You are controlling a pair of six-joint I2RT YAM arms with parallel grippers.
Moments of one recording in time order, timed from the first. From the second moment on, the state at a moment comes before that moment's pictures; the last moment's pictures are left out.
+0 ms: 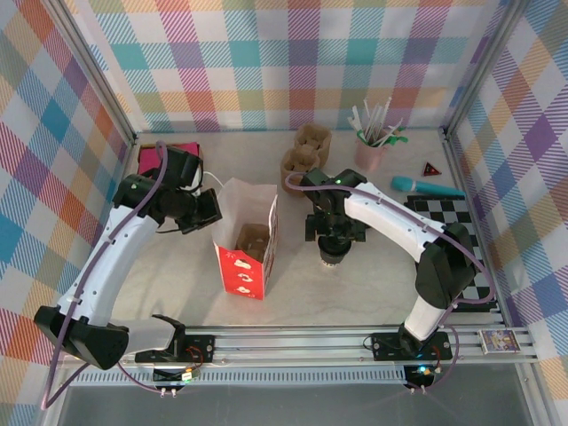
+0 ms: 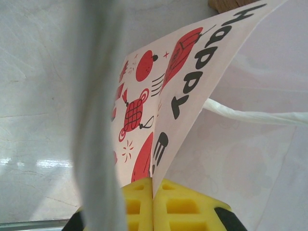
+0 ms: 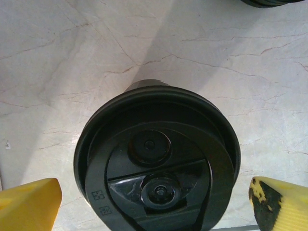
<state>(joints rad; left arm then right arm) -0.37 1.26 1.46 -1.29 0.16 -0.70 0.73 1.70 1.46 -1.29 0.12 0.75</state>
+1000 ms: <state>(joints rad) -0.38 1.23 1.42 -1.26 0.17 -0.74 0.73 1.65 1.37 -1.20 0.11 0.75</state>
